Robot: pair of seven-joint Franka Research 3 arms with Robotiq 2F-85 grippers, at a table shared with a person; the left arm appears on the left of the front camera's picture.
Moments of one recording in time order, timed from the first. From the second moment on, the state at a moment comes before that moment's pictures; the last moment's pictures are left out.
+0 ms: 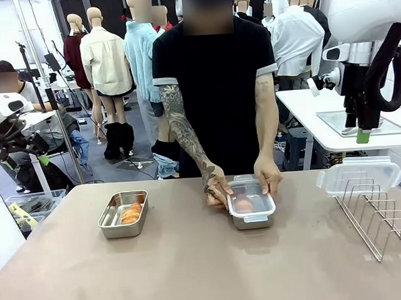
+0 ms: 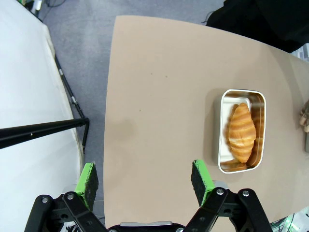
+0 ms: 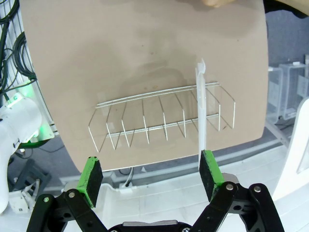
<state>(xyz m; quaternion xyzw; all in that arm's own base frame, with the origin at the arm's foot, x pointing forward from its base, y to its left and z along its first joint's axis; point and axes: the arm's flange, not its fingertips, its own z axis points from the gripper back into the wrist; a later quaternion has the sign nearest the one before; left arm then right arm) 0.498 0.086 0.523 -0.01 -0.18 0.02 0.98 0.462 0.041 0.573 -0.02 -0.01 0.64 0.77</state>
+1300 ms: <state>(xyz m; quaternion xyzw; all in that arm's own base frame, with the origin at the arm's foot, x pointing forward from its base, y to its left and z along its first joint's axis) 0.498 0.086 0.523 -0.01 -0.18 0.02 0.98 0.462 0.041 0.573 -0.02 -0.01 0.64 0.77</state>
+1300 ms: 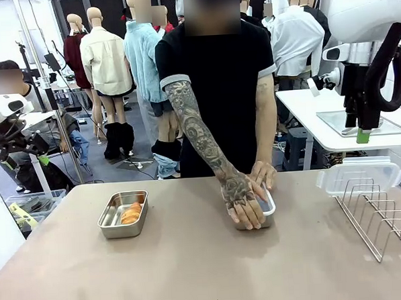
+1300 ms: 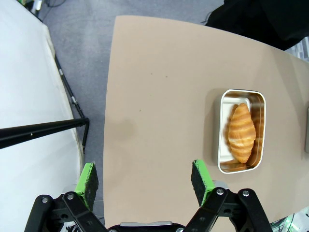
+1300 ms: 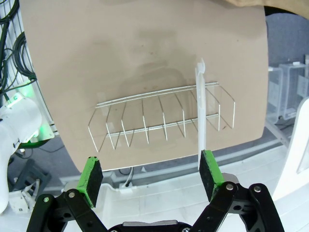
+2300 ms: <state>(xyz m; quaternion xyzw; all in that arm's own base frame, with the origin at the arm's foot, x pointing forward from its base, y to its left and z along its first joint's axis) 0.498 0.086 0.523 -0.01 -0.18 0.02 0.98 0.462 0.041 0.573 -0.02 -0.01 0.64 0.77</state>
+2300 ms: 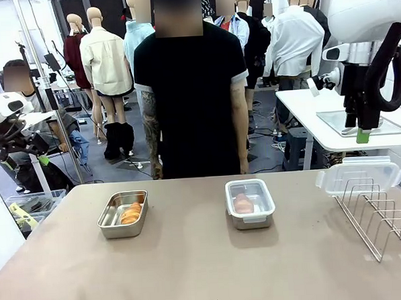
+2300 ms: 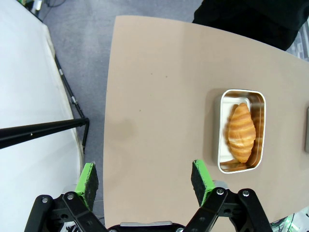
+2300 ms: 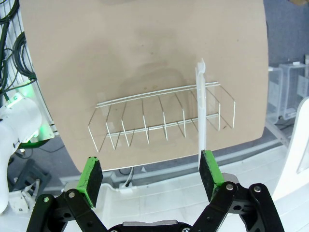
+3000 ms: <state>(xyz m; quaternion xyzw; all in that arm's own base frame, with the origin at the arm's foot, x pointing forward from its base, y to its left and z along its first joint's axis) 0.498 0.086 0.523 -0.01 -0.18 0.02 0.98 0.462 0.041 0.573 -0.02 -0.01 0.64 0.77</state>
